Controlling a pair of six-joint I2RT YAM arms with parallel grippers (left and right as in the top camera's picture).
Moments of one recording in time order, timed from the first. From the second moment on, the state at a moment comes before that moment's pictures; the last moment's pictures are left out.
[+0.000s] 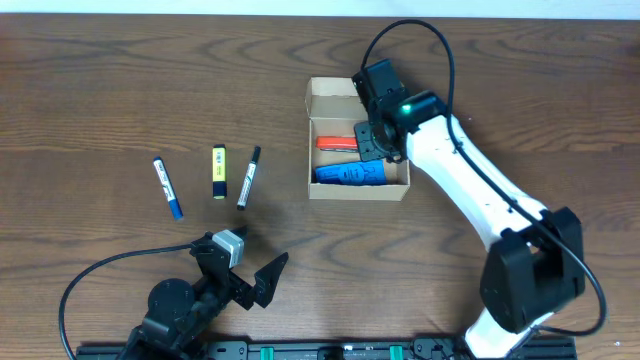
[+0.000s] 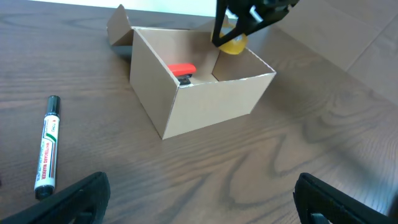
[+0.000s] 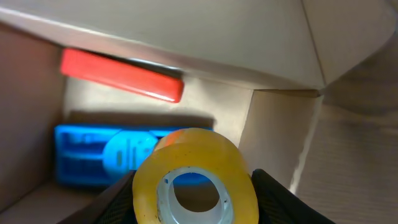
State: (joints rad) left arm -0.44 0.01 0.12 -0.38 0.30 -0.25; right arm 0.46 1.84 1.48 -0.90 0.16 0.27
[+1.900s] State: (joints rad) left arm -0.44 0.01 0.12 -0.38 0.30 -0.25; right arm 0.44 1.92 1.48 -0.90 0.22 0.00
